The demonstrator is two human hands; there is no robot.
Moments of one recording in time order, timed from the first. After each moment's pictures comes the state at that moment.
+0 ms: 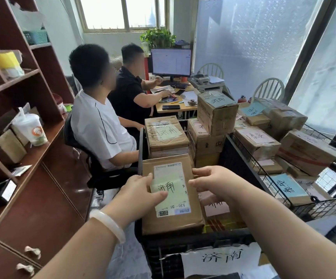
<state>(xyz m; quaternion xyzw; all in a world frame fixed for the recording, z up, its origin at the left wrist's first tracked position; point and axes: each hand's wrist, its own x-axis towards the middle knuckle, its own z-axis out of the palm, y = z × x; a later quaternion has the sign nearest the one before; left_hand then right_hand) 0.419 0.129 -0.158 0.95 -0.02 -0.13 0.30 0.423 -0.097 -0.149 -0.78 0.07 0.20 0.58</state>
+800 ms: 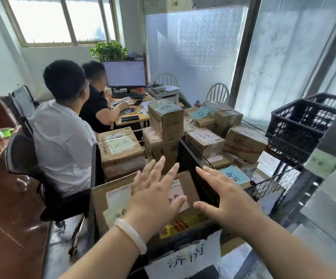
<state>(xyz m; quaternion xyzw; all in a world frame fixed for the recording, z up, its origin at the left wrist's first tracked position) 0.411 0.015 -0.168 0.94 -0.28 0.07 0.16 0.333 -0.183 -0.160 -0.97 -0.01 -0.09 0.24</state>
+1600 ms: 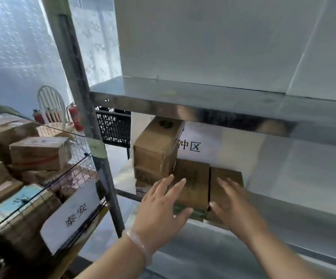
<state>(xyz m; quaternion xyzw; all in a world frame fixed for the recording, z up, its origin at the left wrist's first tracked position) 0.130 -0.352 -0.191 0.72 -0.65 -0.08 0.25 -0.073 -0.457 -0.208 -0.80 0.54 -0.16 0.20</state>
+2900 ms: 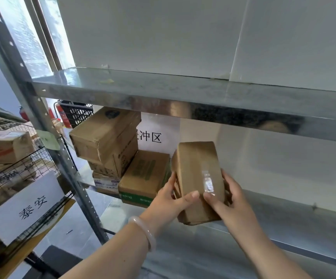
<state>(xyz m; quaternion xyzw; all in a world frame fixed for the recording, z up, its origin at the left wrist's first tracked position) -0.033 -0.420 -0.196 0.58 -0.42 -0.51 0.48 -0.210 -0.469 -0.201 -0.62 0.44 -0.41 0.51</state>
